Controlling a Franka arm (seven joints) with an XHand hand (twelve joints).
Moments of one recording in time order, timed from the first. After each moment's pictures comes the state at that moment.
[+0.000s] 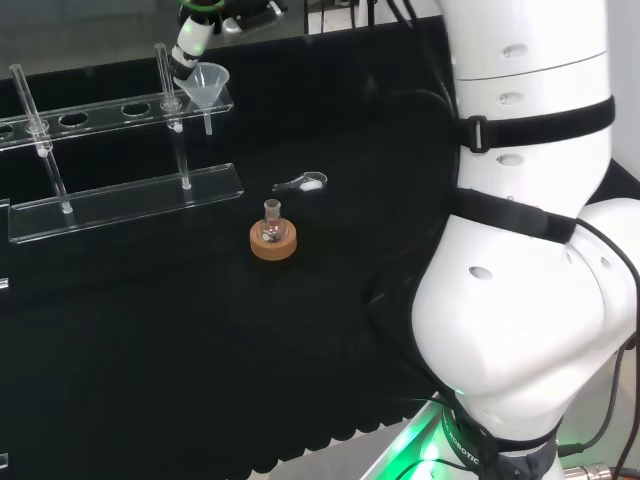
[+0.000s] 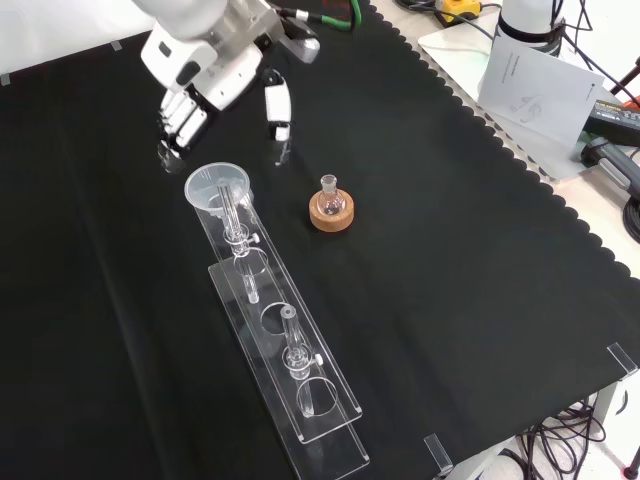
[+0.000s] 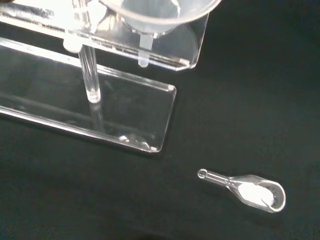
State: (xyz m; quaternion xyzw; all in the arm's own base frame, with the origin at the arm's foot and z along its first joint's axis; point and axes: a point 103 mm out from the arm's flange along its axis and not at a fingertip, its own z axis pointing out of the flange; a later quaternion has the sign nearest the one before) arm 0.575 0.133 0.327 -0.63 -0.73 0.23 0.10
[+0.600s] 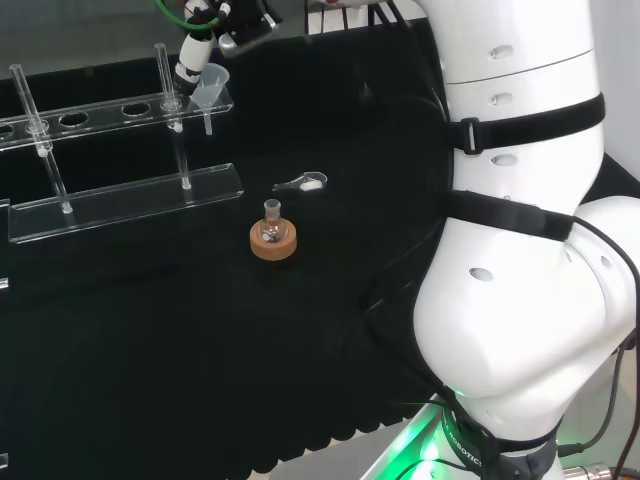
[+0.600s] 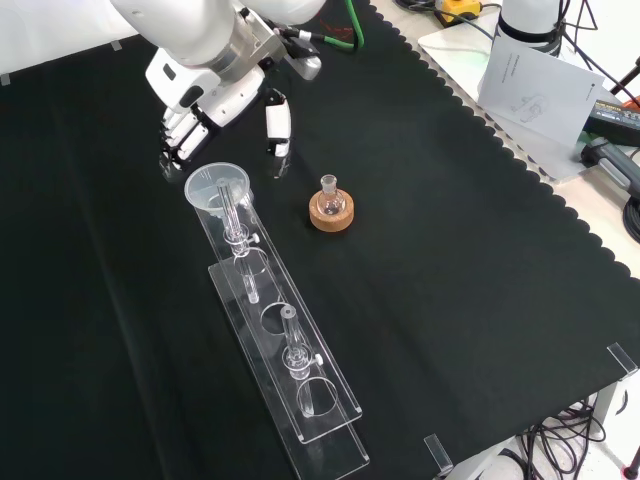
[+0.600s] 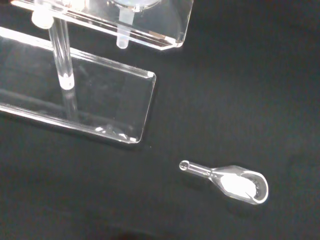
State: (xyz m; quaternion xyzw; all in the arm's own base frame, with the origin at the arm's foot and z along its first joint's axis) arm 0.577 0.130 0.309 -0.65 -0.72 0.25 0.08
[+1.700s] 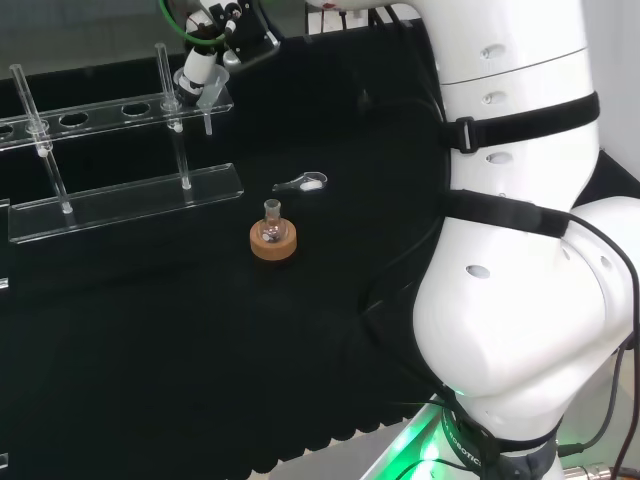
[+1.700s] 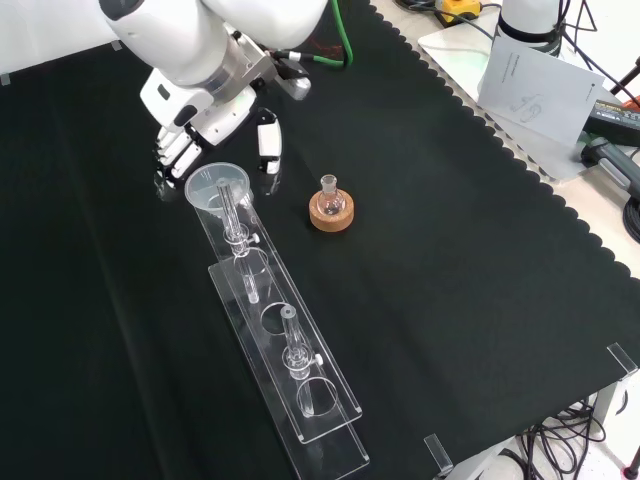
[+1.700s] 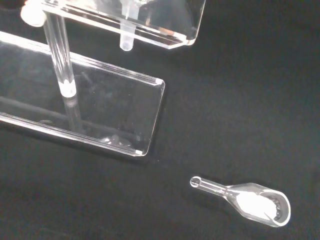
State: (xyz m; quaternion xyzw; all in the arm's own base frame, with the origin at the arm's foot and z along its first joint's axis) arm 0.593 0.127 0.279 -0.64 -0.73 0.24 0.08
